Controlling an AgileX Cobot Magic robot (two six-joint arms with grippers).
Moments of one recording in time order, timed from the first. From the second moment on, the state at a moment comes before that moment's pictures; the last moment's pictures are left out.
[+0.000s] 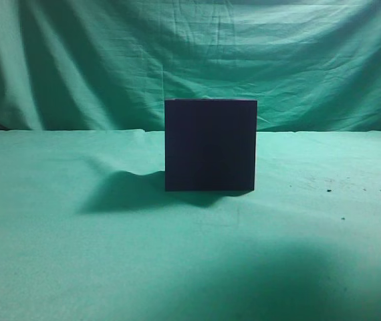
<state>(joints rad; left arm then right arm) -0.11 -0.02 0.02 0.09 0.36 -0.03 0.34 1.54 -1.10 -0.06 1.14 -0.40</state>
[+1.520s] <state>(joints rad) -0.11 -0.02 0.02 0.09 0.36 -0.03 0.34 1.74 -1.11 -0.16 1.07 -0.36</state>
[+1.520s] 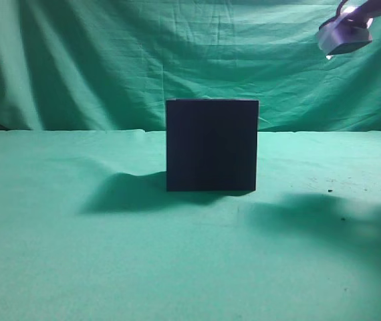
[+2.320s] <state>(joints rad) -0.11 -0.02 0.02 0.09 0.36 -0.03 0.61 1.71 -1.65 0.02 1.24 -0.11</state>
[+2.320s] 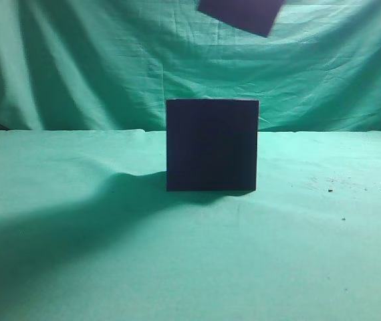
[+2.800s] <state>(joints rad) -0.11 -0.02 0.02 0.09 0.36 -0.03 0.76 1.76 -1.66 -0.13 1.25 -0.46</state>
